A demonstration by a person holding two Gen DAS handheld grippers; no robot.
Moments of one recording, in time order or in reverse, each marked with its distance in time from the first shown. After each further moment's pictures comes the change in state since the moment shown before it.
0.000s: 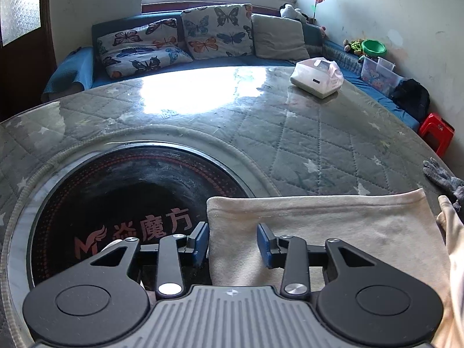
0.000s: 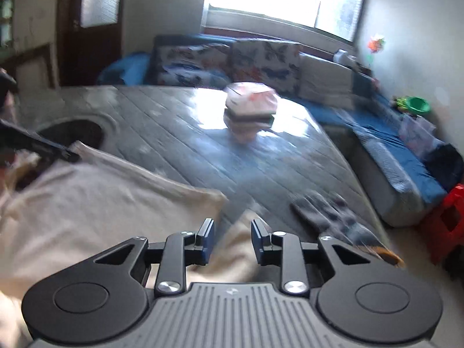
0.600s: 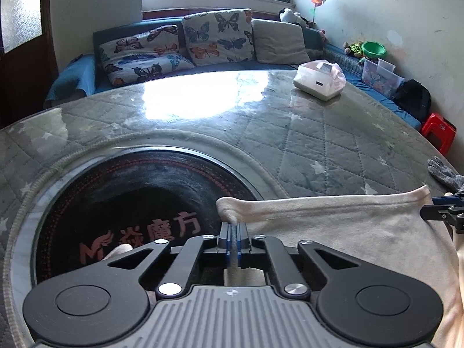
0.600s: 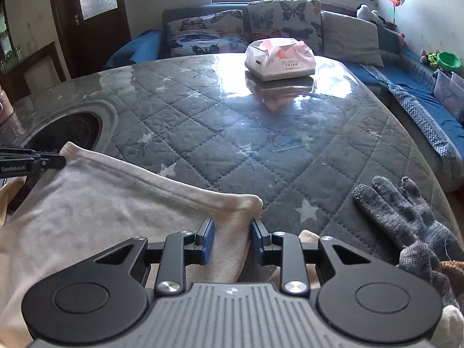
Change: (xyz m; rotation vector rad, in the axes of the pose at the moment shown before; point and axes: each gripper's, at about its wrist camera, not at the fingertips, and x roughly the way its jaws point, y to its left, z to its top) left arm -0.001 0.007 -0.003 0.012 -0.035 0.020; right arm 0.092 -0.009 0.010 0.098 0.148 0.110
